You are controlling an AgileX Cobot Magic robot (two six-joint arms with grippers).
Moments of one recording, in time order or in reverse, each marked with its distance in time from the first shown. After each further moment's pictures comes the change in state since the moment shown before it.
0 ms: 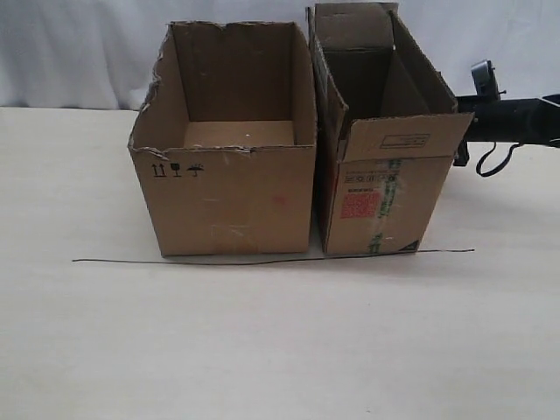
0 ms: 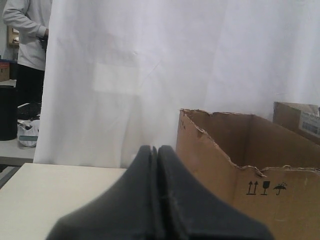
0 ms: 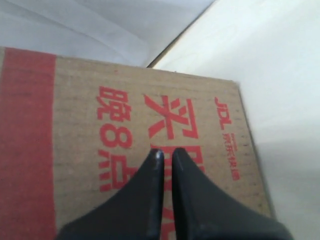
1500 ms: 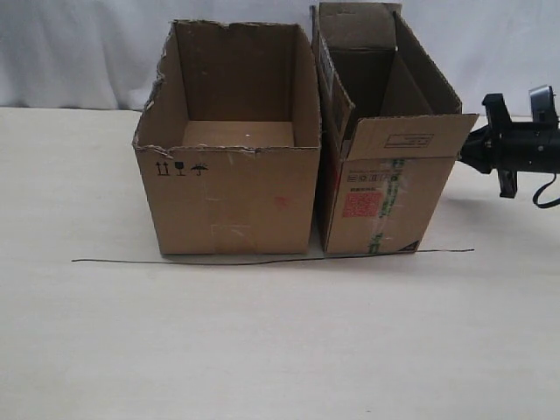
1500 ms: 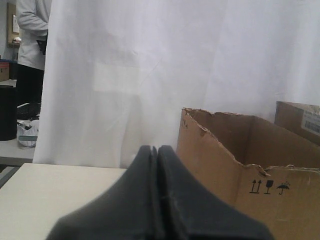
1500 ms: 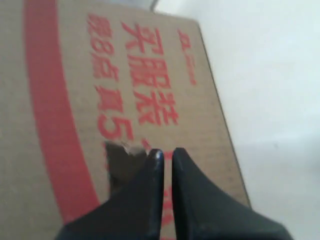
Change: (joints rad) left arm 0.000 0.000 0.000 0.000 0.000 0.000; right arm -0.162 -0.169 0.345 0.044 0.160 -0.149
